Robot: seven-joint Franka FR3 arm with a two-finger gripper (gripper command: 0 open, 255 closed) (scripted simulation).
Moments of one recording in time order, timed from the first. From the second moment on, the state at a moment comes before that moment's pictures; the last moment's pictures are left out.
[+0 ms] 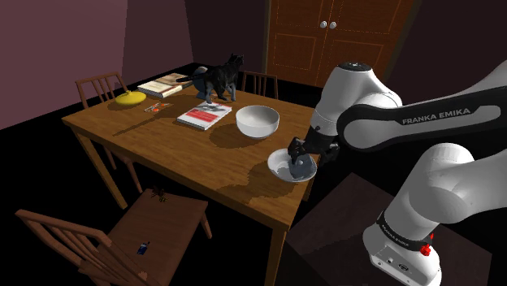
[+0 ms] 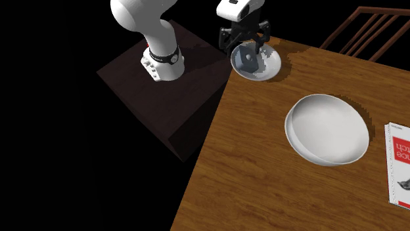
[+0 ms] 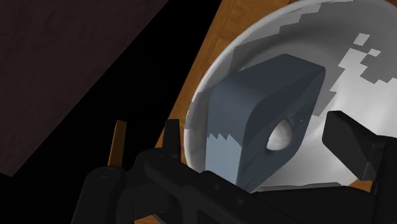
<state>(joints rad) 0.09 -0.84 0.30 -2.95 0.24 2.28 0.92</state>
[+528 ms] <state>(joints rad) 0.09 -0.84 0.30 -2.95 0.24 2.28 0.92</state>
